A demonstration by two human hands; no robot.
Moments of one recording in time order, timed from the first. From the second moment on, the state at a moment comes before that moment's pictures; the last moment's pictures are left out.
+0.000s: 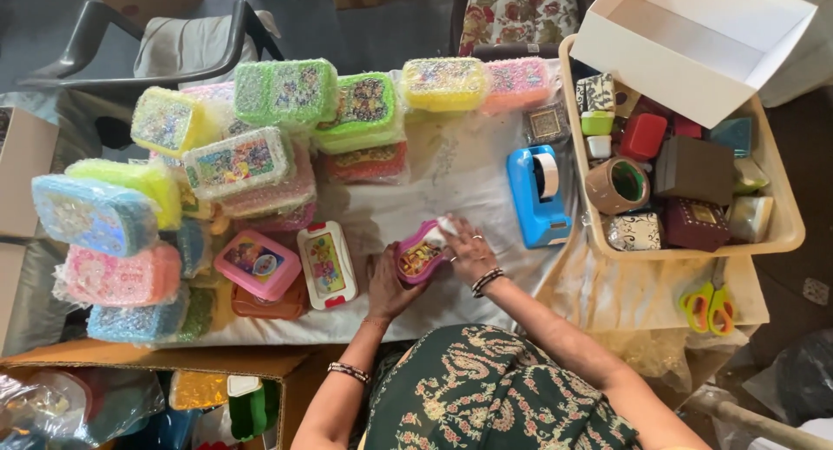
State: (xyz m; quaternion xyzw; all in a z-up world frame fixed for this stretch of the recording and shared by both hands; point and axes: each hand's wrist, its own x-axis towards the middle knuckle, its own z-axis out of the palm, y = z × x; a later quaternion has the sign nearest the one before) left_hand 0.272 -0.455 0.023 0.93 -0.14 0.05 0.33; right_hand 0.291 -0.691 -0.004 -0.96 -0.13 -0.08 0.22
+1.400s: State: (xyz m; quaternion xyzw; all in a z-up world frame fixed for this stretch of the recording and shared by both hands) left_hand 0.287 -0.509 0.090 0.85 -0.13 -0.01 0.50; right_hand 0.335 -0.722 0.068 -0.88 0.18 0.03 0.43
